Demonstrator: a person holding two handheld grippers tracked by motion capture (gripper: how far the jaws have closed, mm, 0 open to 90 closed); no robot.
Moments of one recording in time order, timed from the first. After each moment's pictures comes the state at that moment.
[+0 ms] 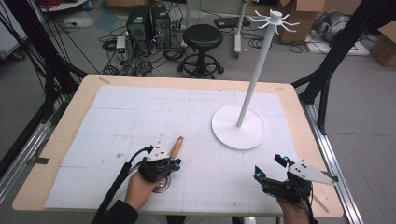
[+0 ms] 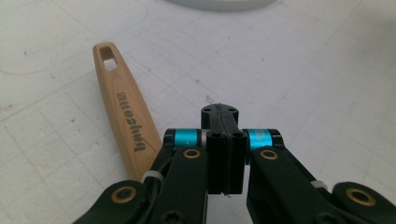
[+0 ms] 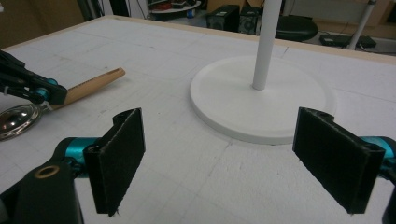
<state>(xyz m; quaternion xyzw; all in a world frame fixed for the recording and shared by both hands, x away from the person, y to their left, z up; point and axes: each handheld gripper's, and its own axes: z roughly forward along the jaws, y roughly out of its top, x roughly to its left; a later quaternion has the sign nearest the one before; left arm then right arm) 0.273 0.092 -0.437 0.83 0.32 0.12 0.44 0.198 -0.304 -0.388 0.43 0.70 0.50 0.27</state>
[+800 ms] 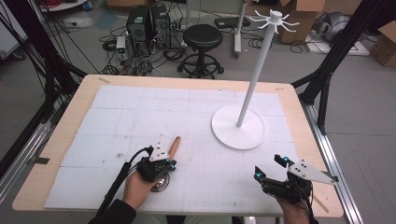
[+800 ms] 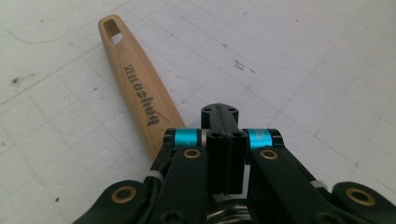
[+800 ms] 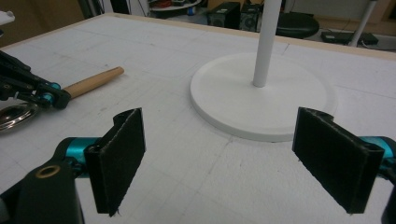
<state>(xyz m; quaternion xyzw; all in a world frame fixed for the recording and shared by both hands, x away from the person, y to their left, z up) 0.277 0.102 -0.444 0.85 0.33 0.14 0.40 0.199 -0.305 -0.389 0.43 0.71 0.49 0.26</state>
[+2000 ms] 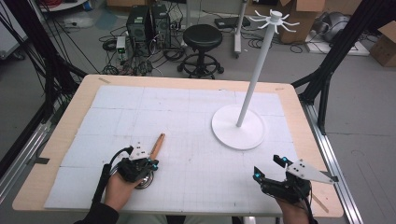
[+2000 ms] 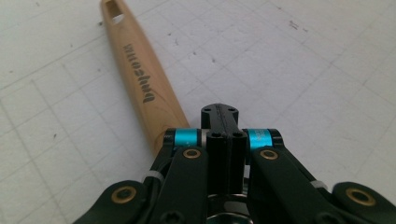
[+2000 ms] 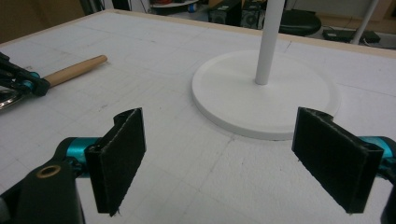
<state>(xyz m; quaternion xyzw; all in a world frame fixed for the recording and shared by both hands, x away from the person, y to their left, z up) 0.271 0.154 -0.442 0.84 0.36 0.14 0.38 0.199 -0.303 -0.390 0.43 0.71 0.49 0.26</state>
